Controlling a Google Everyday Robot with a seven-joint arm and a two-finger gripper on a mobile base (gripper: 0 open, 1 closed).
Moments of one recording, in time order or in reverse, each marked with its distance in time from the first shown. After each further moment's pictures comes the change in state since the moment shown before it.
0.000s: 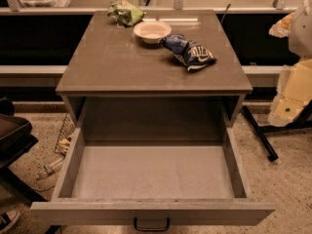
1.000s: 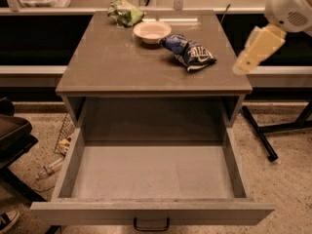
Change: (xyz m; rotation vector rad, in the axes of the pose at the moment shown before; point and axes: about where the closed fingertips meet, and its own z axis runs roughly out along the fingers) arm -0.044 -0.114 0.026 0.236 -0.254 0.028
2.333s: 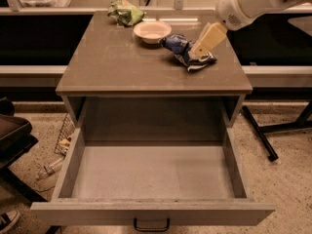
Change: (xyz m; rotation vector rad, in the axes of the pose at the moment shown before) arm -0.051 -0.061 0.121 0.005 -0.209 0.029
